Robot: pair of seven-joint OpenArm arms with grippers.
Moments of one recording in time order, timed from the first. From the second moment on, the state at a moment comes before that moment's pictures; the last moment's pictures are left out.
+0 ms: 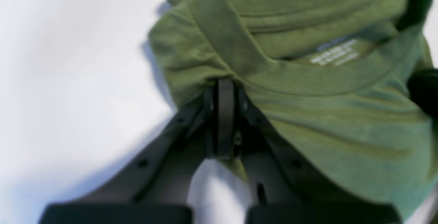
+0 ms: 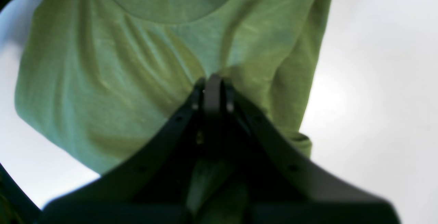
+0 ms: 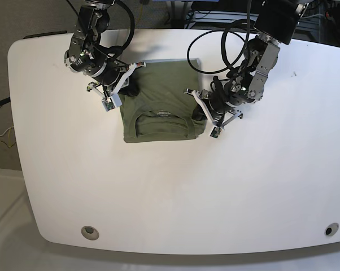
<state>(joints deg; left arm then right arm) -2.3 -14.0 23.7 85.0 -26.5 -5.3 38.4 -13.8 -3.5 18.0 95.9 10.8 38.3 -49.9</state>
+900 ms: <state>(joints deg) 6.1 -14.5 17.7 103.1 -25.6 -4.4 39.6 -11.9 -3.3 12.8 110.3 5.5 37.4 -62.3</state>
